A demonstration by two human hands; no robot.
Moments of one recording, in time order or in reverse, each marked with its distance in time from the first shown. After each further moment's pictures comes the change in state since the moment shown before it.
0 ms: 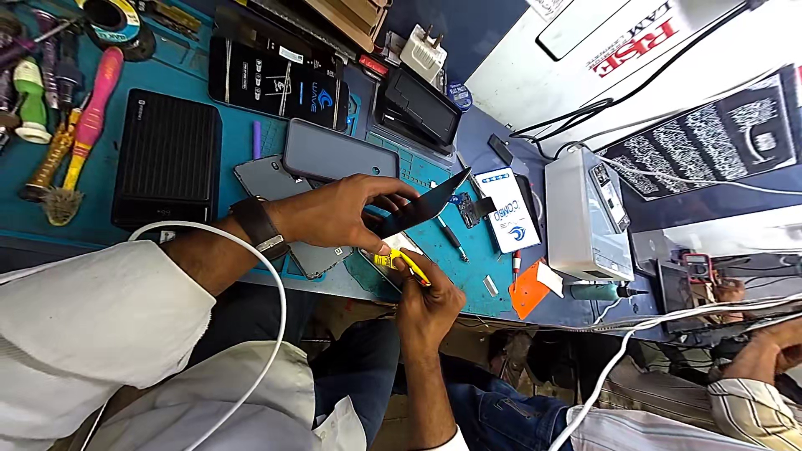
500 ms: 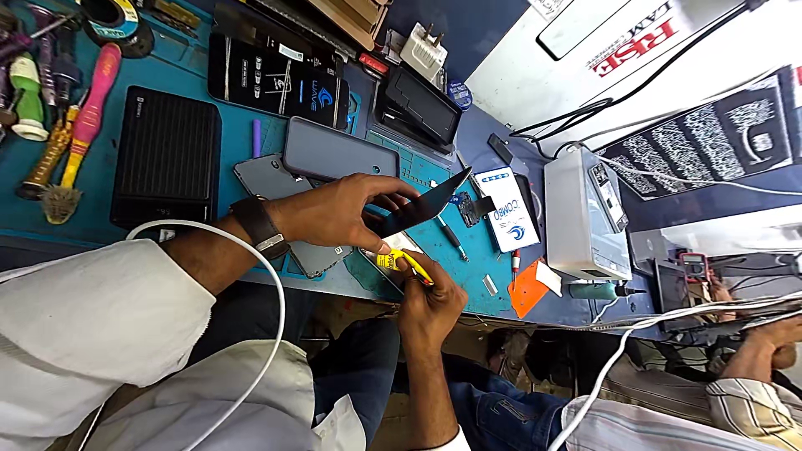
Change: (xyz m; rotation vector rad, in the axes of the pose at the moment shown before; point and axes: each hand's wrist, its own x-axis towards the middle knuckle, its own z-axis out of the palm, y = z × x) left_hand 0.000 -0.003 0.000 0.007 0.001 0.020; right_hand 0.001 0.000 -0.004 0.014 -0.008 0.006
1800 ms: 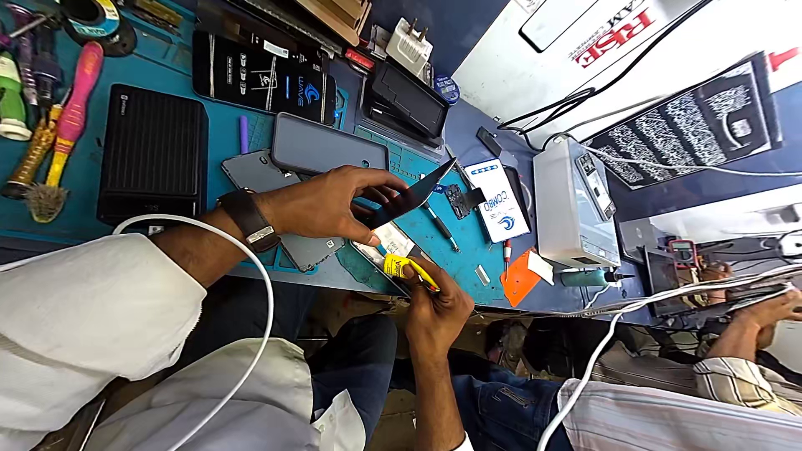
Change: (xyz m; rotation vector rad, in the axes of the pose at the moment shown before) left_hand 0.000 0.000 -0.001 0.025 -0.003 0.008; right_hand -0.012 0.001 -0.024 -0.038 0.028 0.040
